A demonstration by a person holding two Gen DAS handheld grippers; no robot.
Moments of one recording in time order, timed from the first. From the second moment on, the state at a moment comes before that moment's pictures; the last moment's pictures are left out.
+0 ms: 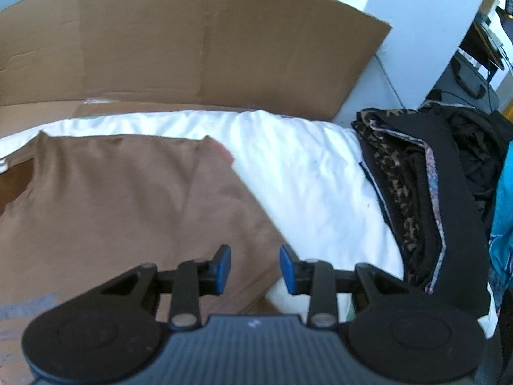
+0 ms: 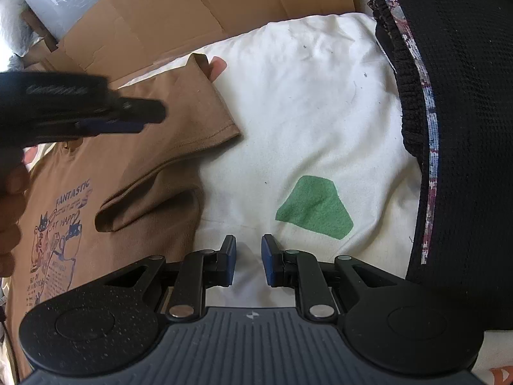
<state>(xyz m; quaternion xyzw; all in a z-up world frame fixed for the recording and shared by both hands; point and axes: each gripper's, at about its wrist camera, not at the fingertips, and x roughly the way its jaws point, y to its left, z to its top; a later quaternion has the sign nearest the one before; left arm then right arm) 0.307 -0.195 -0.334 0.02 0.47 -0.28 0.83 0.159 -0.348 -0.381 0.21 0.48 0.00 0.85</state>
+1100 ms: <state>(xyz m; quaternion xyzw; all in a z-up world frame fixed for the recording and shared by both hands) 0.307 -0.223 -0.355 0.06 0.45 -0.31 0.84 0.167 -0.341 -0.374 0.20 0.48 -0.01 0.86</state>
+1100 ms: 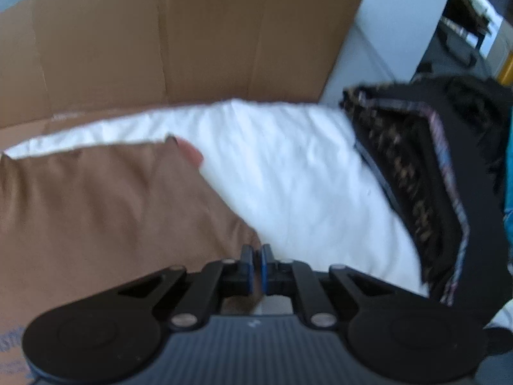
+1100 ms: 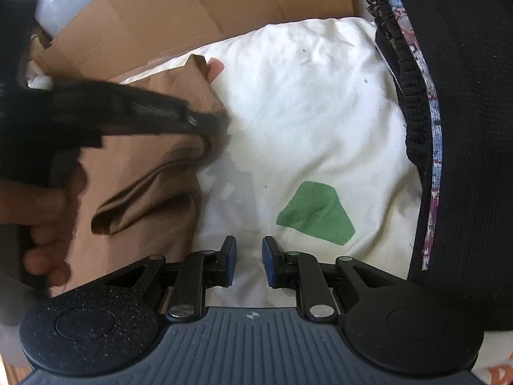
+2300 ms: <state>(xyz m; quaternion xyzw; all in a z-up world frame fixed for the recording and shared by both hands) 0.390 -0.053 -0.366 0.00 0.44 -0.24 0.87 0.203 -0.332 -0.353 0.18 0.44 0.00 0.88</state>
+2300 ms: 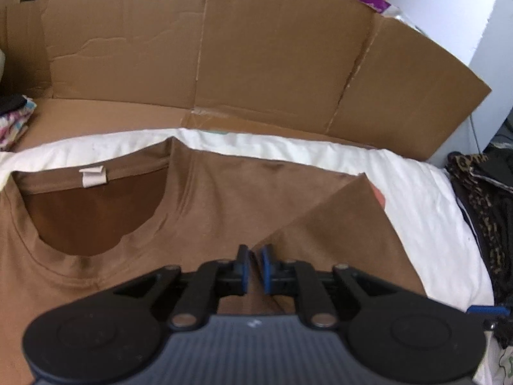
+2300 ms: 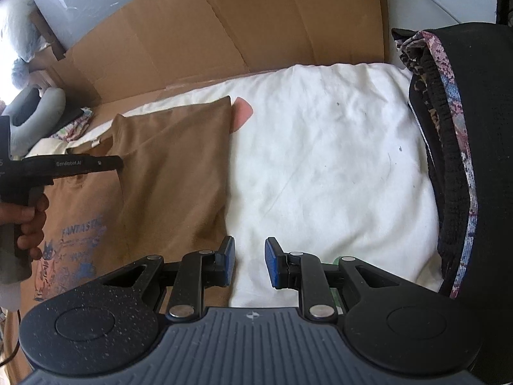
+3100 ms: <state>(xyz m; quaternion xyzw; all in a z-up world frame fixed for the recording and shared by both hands) 0.390 -0.020 -0.373 -0.15 0.43 -0.28 0.85 0.311 -0.327 -0.356 0.20 0.40 0.02 0.89</state>
